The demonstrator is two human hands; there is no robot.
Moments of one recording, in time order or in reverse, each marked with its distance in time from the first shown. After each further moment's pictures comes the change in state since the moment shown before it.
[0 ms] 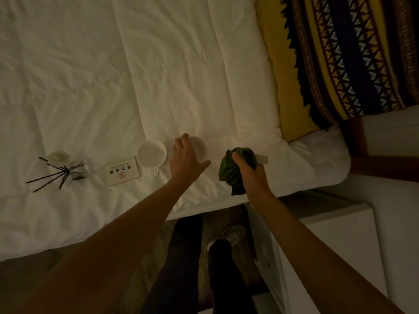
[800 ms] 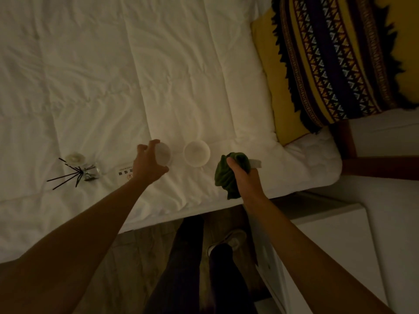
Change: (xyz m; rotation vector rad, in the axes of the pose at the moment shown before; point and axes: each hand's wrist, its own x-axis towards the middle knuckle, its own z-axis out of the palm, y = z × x) left_hand 0.002 -0.085 -0.074 -0.013 -0.054 -0.121; right_hand -0.039 -0.006 0.004 0.010 -0.048 -0.025
